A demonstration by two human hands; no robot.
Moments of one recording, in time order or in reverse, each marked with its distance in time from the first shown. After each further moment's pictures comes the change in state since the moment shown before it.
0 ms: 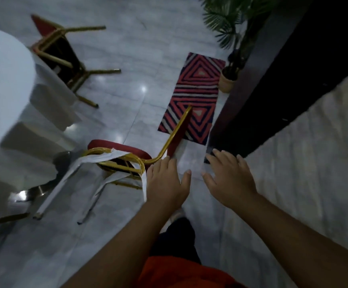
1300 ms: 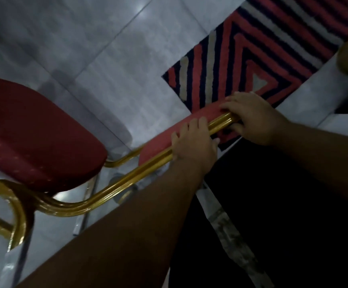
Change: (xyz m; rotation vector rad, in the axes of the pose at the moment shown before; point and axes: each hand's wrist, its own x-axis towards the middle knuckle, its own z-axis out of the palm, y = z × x) left_hand 0.555 -0.066 0.382 -0.312 -0.234 -0.571; right_hand 0.717 0.171 0.310 -0.099 -0.588 -0.780
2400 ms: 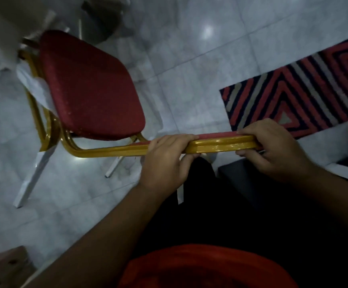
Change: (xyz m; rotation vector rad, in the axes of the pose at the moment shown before) left_hand -0.330 -0.042 -0.232 -0.234 0.496 0.017; right_hand -0.179 -0.263 -0.180 0.170 0.260 -0.504
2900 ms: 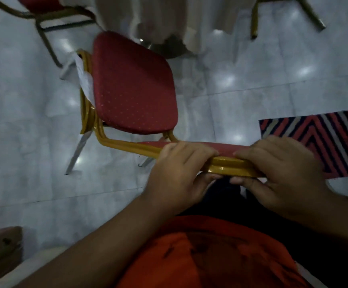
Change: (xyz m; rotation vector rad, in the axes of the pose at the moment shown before) left_hand -0.225 -0.113 -0.182 -0.058 0.364 0.241; right_hand 0.011 -0.344 0.092 -0.328 0.079 -0.386
